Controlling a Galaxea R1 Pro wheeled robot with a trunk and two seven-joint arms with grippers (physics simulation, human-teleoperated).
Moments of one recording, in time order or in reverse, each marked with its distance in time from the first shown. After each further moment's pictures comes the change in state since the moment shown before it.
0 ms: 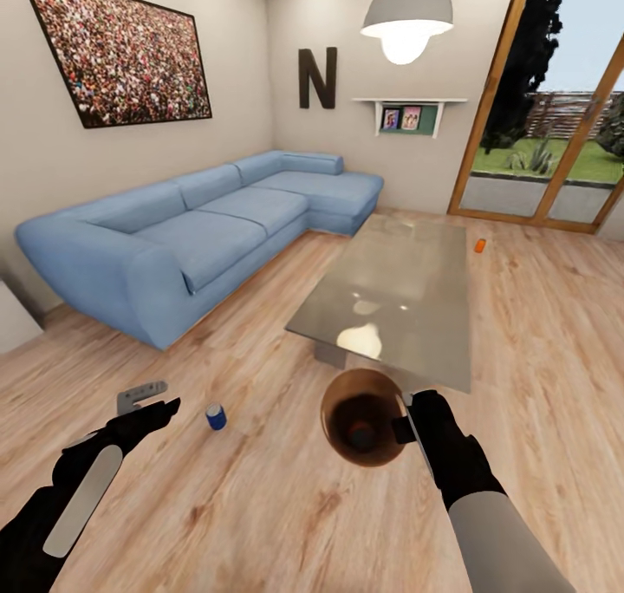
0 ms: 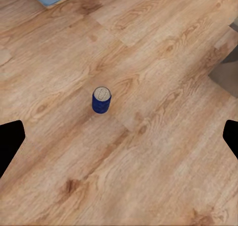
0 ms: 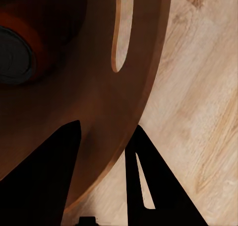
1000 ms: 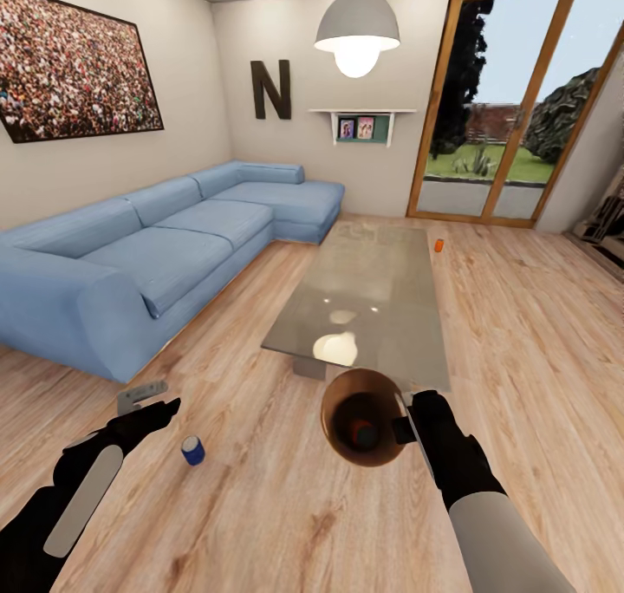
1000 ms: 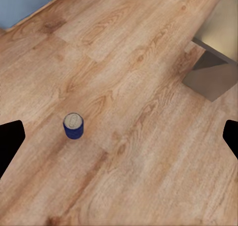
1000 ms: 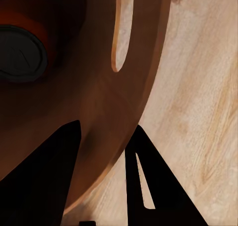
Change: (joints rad) left arm 0.000 0.000 -0.003 0.000 0.000 -0.001 0.002; right arm 0.001 0.000 0.000 -0.001 -0.003 0.000 0.000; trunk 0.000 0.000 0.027
